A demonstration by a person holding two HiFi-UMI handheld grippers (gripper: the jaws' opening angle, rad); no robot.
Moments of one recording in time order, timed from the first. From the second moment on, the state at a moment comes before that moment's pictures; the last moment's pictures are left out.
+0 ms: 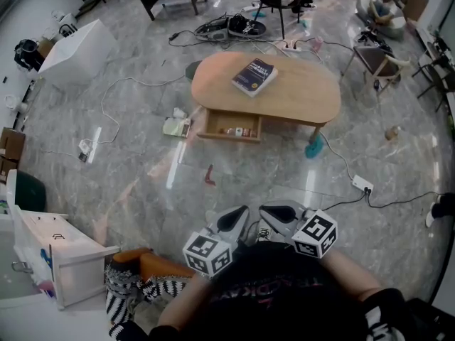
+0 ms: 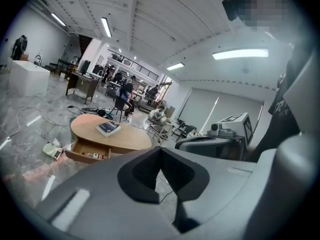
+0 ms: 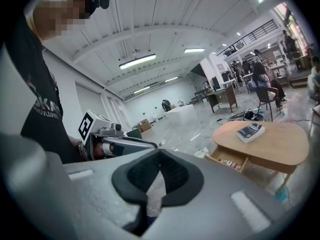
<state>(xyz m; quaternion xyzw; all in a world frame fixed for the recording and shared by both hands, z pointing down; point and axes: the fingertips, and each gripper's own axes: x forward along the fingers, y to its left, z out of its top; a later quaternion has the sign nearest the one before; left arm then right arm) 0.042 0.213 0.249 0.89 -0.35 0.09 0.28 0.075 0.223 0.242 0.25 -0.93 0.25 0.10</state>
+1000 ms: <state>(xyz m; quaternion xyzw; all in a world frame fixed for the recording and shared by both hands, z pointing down) -0.014 0.172 0.239 0.89 -0.38 0.08 0.25 0.067 0.182 0.228 0.30 -0.92 0.23 0.07</state>
